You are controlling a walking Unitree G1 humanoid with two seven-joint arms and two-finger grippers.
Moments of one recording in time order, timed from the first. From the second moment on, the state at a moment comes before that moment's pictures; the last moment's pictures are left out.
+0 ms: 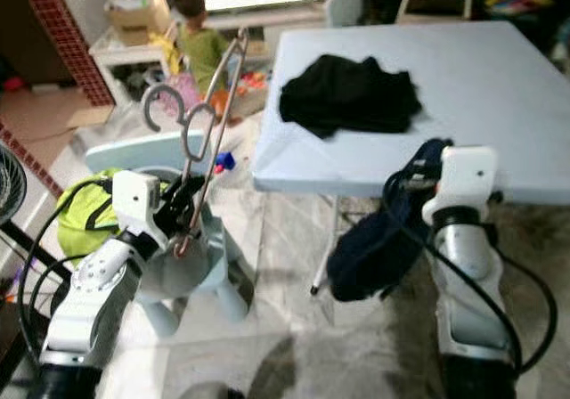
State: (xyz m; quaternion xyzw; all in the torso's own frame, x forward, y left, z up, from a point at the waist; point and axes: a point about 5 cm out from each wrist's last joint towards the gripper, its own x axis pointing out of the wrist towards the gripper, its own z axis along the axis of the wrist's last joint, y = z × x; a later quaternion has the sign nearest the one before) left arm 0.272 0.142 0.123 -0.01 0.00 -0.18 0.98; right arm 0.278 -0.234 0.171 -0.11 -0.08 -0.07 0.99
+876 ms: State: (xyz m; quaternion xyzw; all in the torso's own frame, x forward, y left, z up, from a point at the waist) left arm 0.277 0.146 0.130 -0.01 -0.01 -0.16 0.99; right arm 0.306 -0.214 0.199 -0.14 -0.13 0.01 0.98
